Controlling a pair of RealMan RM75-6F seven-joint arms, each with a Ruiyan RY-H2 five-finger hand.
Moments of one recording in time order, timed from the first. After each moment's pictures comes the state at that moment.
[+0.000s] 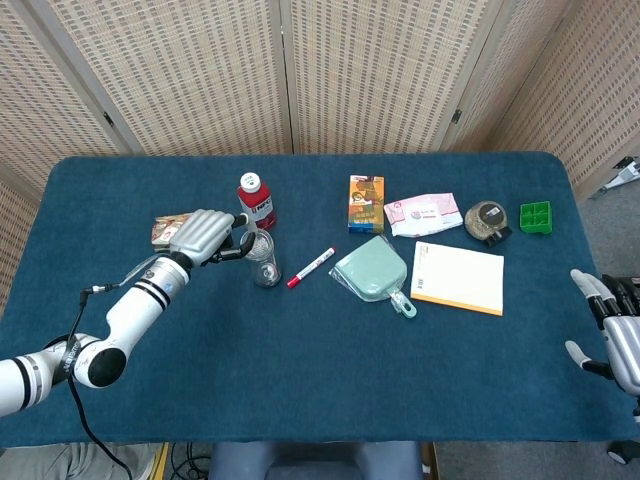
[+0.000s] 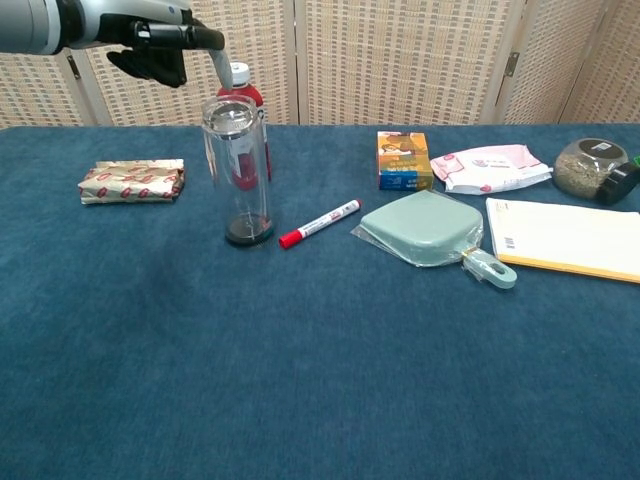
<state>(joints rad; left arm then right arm) -1.05 -1.14 -0.22 -1.64 0.81 0.71 0.17 0.08 -0.85 0.05 -1.82 -1.45 1.40 0.00</state>
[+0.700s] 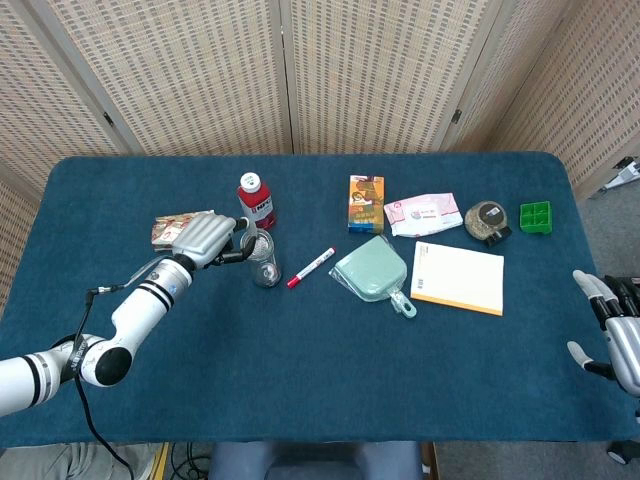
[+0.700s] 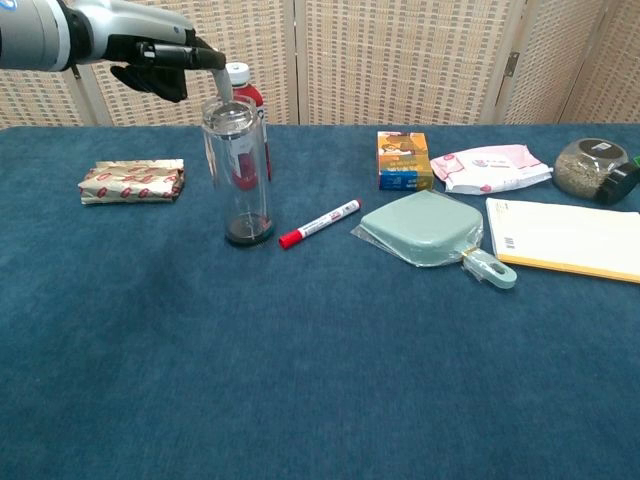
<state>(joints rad) -1.07 -1.18 -0.19 -1.62 0.78 0.72 0.21 0.08 -0.85 0.05 -1.81 -1.45 1.40 0.00</state>
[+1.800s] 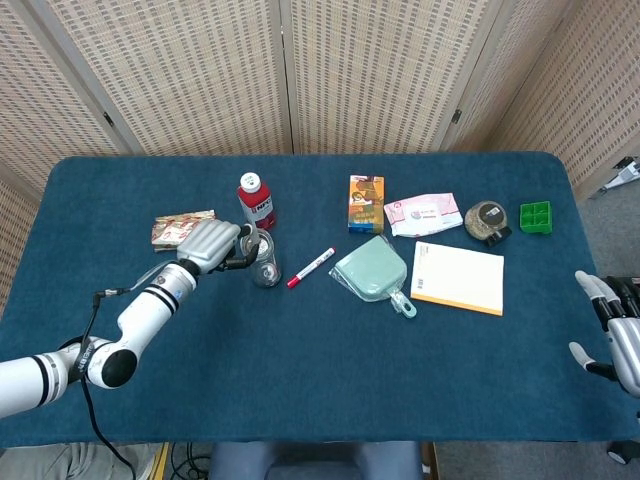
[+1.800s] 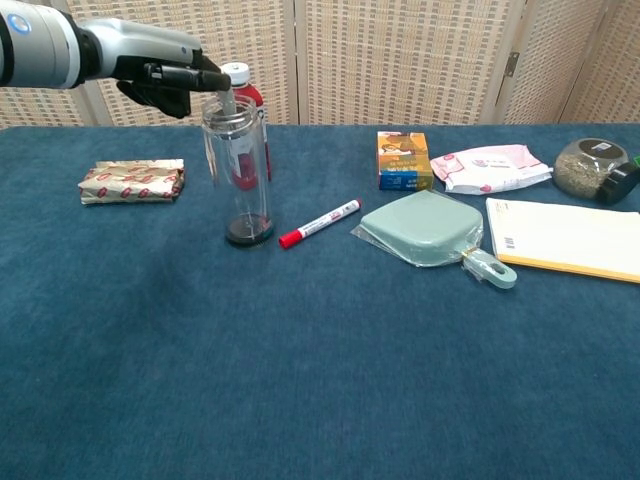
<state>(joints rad) -1.08 -1.20 -0.16 -1.60 0.77 0.72 0.25 0.07 -0.85 0.04 -1.81 -1.44 1.40 0.00</state>
